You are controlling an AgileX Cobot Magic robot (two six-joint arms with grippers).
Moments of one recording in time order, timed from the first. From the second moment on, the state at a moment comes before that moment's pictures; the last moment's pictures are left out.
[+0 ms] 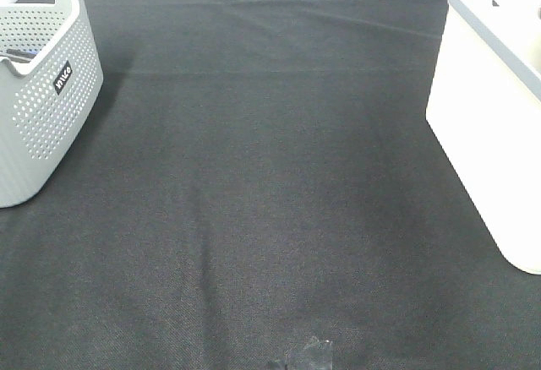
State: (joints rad) left arm 0.00 -0.01 -0.49 0.01 1.05 0.00; right arm -0.18 1.77 -1.91 -0.01 1.22 -0.06
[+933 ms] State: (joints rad) left arm 0.00 -0.01 -0.49 0.01 1.05 0.00; right arm -0.19 1.90 -1.88 -0.07 1.22 -0.01
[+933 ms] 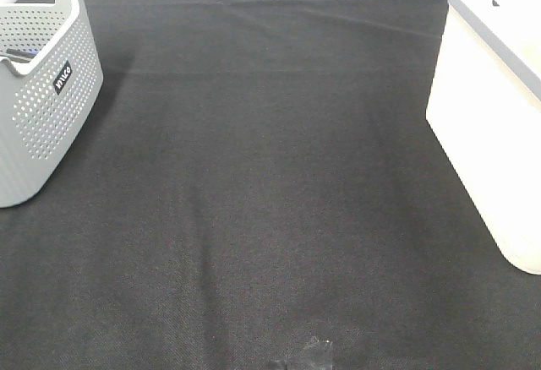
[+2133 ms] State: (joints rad) left arm 0.00 -0.01 -0.49 0.00 1.05 0.00; right arm 0.10 0.49 -0.90 -0.18 1.20 0.15
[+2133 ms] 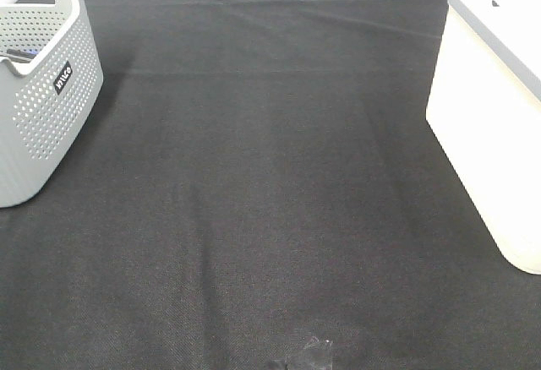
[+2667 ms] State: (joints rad) left arm 0.00 -0.01 -0.49 0.00 1.05 0.00; right arm 0.10 0.00 -0.50 -0.13 1.20 0.15
